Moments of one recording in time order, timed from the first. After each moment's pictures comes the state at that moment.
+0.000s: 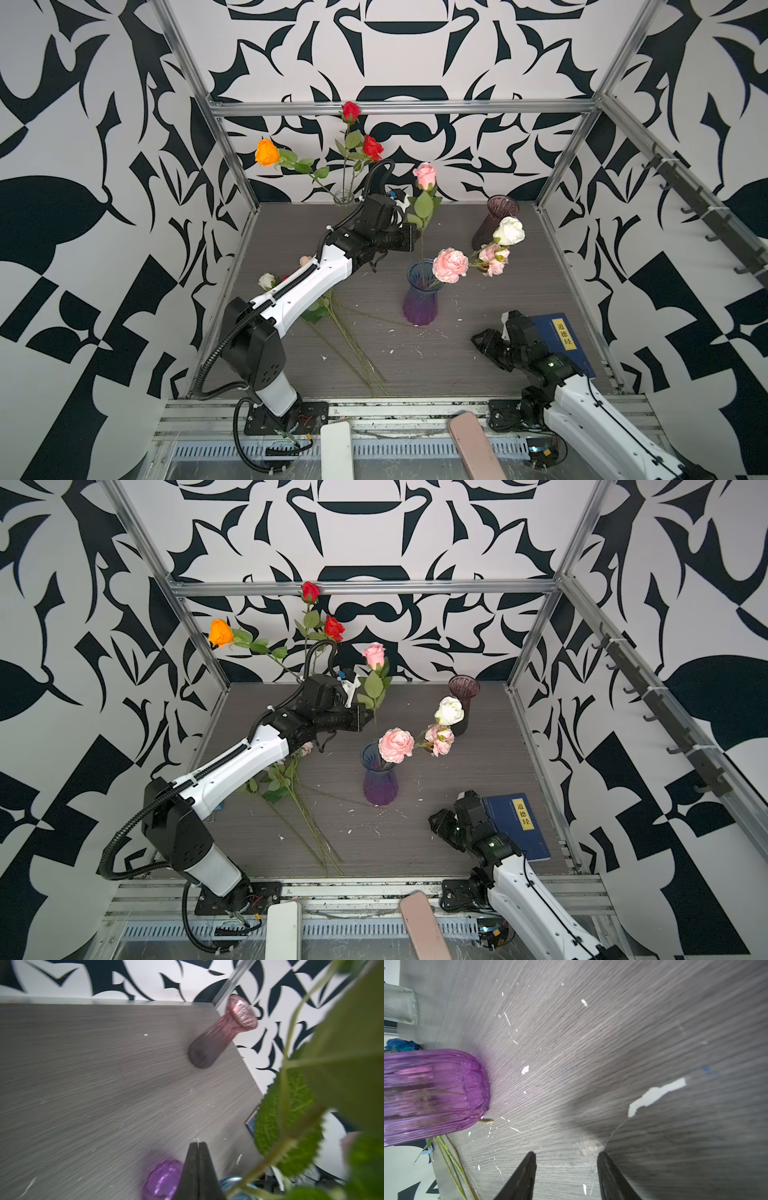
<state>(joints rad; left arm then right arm) -0.70 1.66 1.54 -0.39 0.27 -0.47 0.34 0.61 0.19 -0.49 -0.20 0.97</state>
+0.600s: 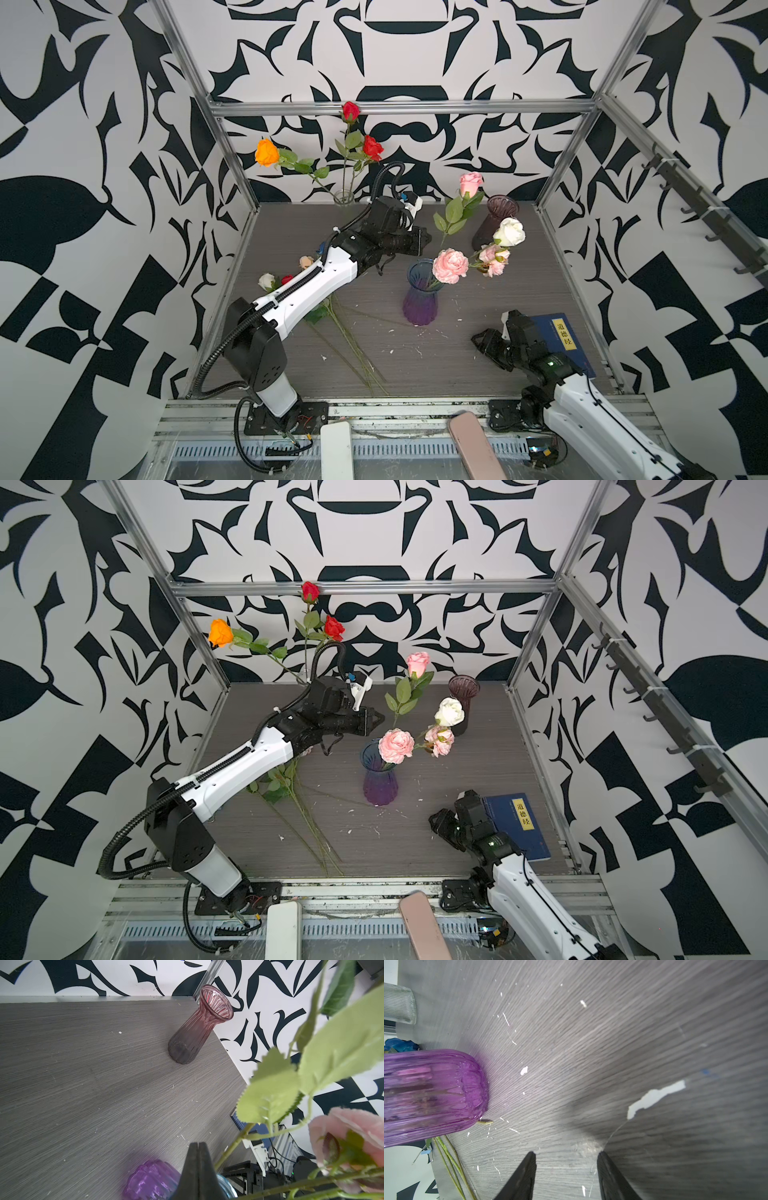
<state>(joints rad) -0.73 1.65 1.53 -0.38 0.30 -0.46 0.33 0.61 0.19 -0.48 -0.21 0.96</state>
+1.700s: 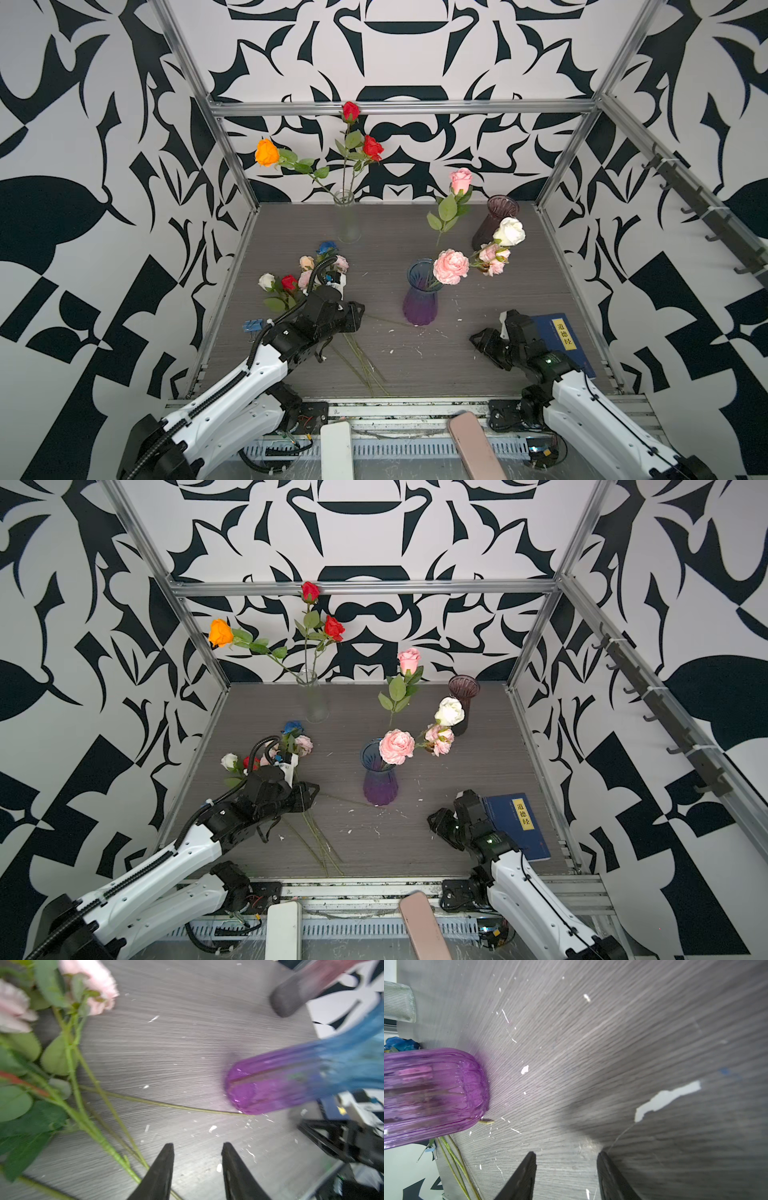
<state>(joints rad) -0.62 0.91 0.55 -0.37 0.01 -0.64 0.33 0.67 0.19 -0.44 -0.23 0.97</state>
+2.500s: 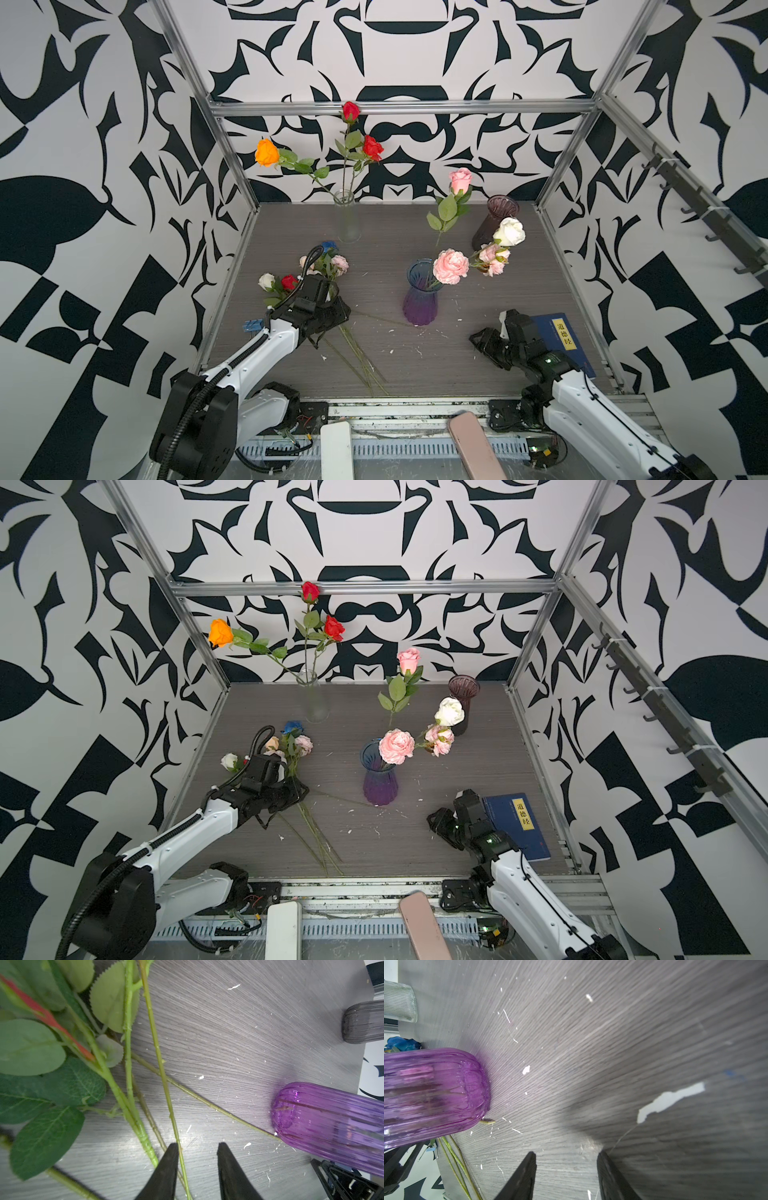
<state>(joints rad) -0.38 1.15 0.55 -0.36 0.21 -0.74 0.33 0.67 0.19 -0.44 -0.24 0.97</state>
